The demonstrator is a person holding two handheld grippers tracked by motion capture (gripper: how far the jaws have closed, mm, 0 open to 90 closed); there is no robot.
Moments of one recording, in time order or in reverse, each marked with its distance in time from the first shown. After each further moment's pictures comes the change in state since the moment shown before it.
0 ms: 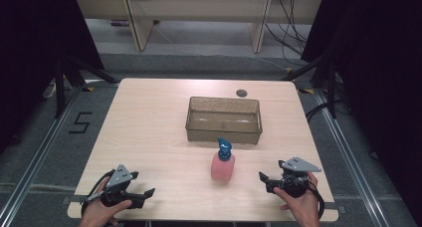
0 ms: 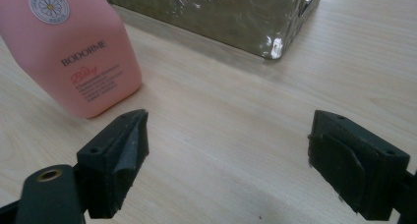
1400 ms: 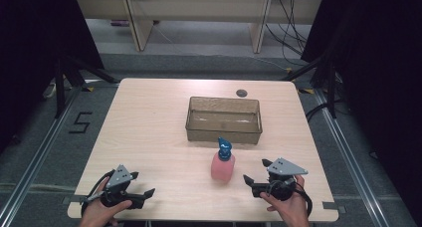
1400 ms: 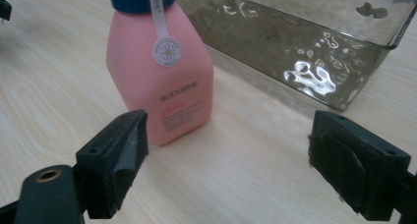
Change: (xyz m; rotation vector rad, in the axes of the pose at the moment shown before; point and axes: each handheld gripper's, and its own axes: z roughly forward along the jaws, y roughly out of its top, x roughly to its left) left arm -0.002 -0.001 0.001 -0.016 0.002 -0.022; right arm 0.042 0.017 0.003 -0.051 0.121 -0.089
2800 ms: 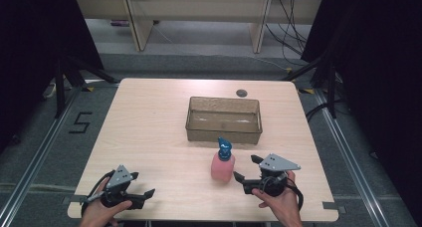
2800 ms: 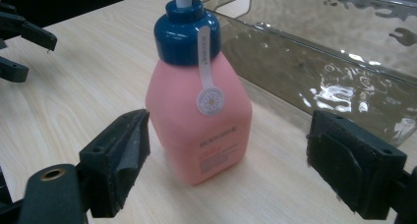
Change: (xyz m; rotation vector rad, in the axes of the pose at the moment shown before) left arm 0.001 0.000 -0.001 0.018 0.004 0.025; right arm 0.012 0.018 0.012 -0.063 0.079 -0.011
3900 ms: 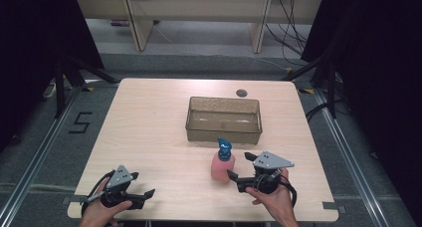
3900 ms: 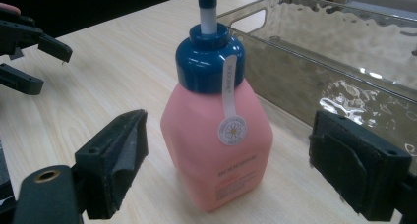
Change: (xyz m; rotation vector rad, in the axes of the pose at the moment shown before) left arm 0.000 0.000 0.000 0.003 -0.007 0.001; right arm 0.005 0.009 0.013 -0.033 0.050 -0.027
